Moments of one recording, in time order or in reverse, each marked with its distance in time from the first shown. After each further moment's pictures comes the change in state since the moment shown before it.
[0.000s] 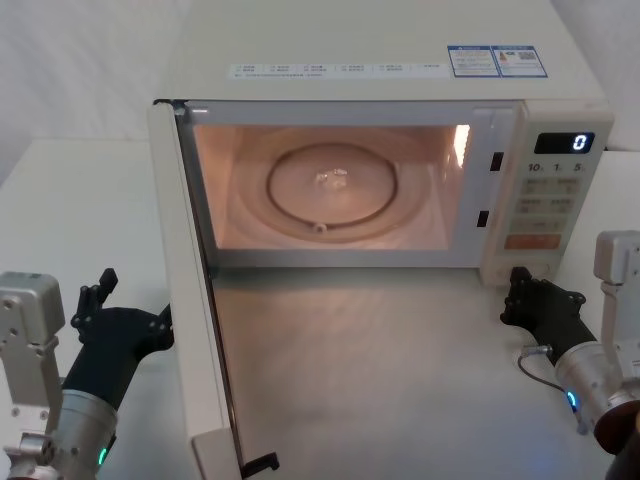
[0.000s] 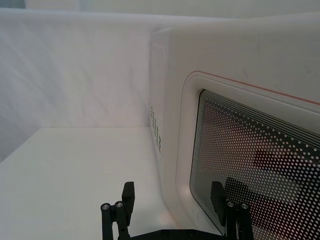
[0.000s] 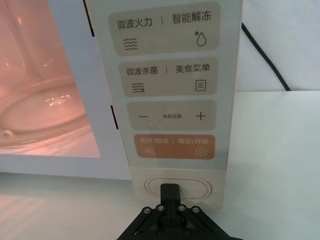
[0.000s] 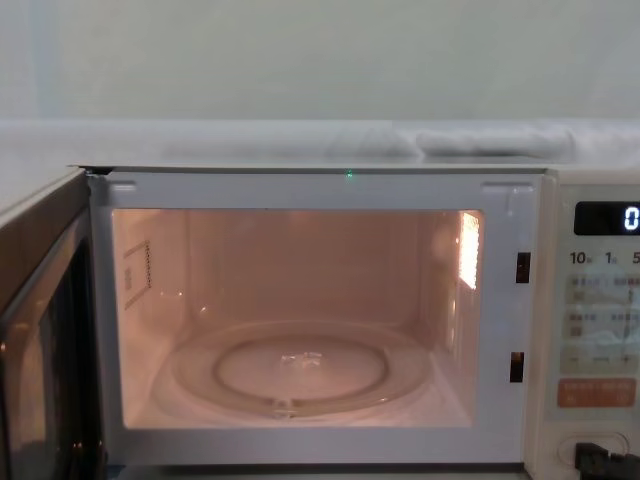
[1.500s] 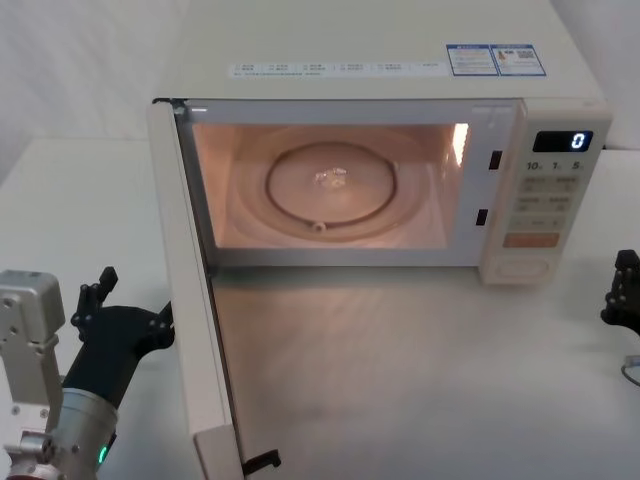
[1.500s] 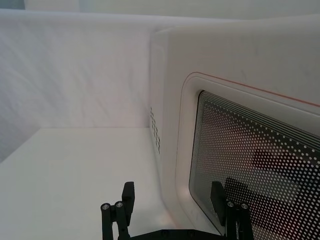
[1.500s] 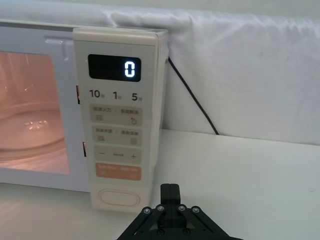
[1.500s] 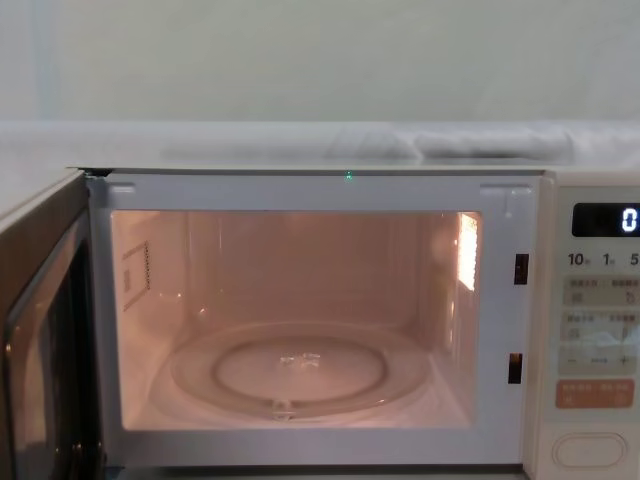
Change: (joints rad) left arm 0.000 0.000 0.000 0.000 0.000 0.000 0.000; right arm -0.260 0.063 0.119 -0.432 -0.103 0.064 -0.026
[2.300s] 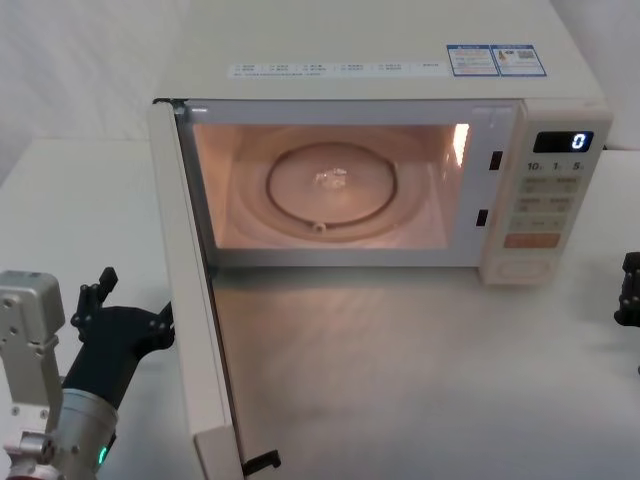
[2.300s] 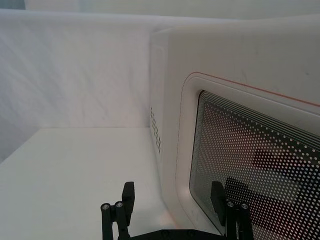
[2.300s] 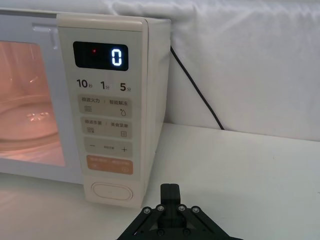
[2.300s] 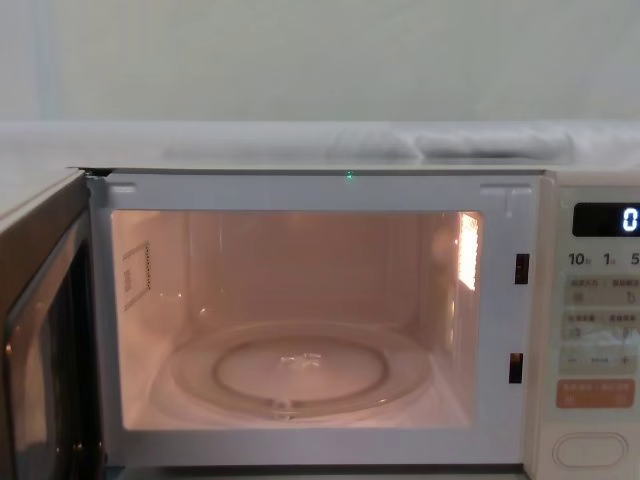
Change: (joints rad) left arm 0.000 0.000 0.000 0.000 0.000 0.000 0.000; right arm 0.033 0.063 0.037 0.050 0.072 0.012 0.082
